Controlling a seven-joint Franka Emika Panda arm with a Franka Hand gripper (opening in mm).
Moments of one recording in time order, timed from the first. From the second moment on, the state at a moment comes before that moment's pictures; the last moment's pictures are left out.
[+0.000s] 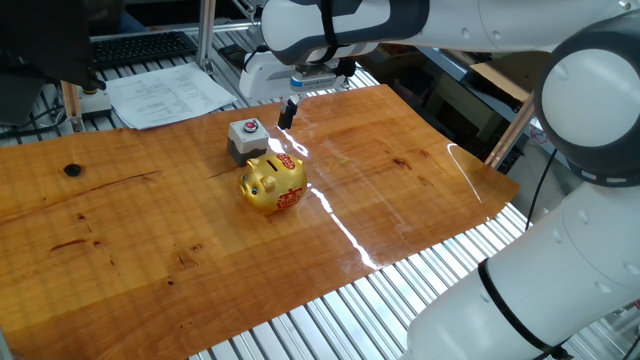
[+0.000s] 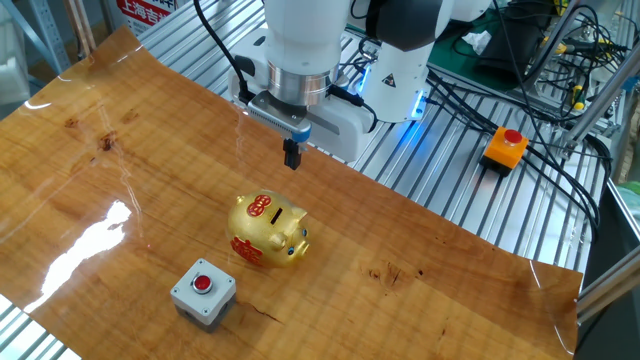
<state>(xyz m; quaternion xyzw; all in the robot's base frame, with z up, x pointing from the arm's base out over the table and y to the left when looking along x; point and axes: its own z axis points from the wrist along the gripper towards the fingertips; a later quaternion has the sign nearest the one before) 0.499 0.000 0.299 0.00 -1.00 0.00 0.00</state>
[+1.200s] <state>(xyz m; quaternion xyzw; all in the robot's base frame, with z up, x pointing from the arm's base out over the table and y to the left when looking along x) 0.522 -0.001 0.302 -0.04 -1.00 -0.07 0.05</state>
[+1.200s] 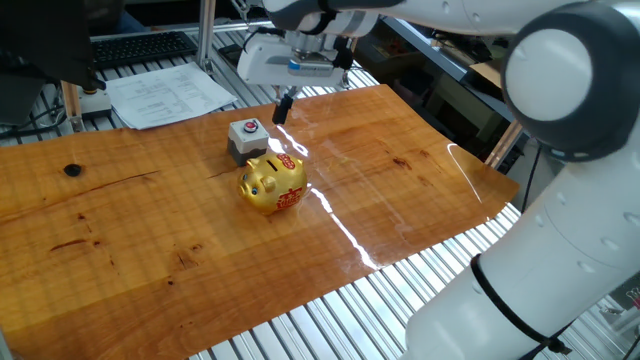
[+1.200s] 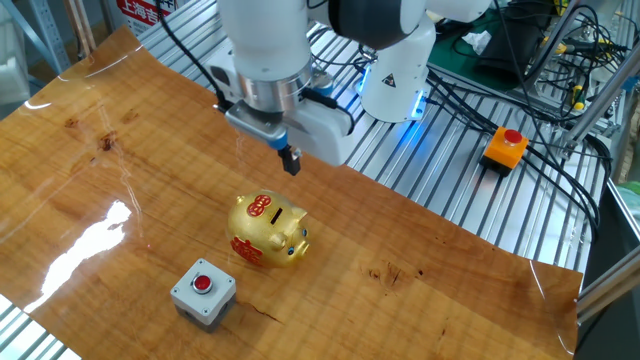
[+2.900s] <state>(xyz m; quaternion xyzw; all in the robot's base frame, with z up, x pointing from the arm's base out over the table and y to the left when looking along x) 0.568 -0.011 0.313 -0.07 -0.99 -0.07 0.06</state>
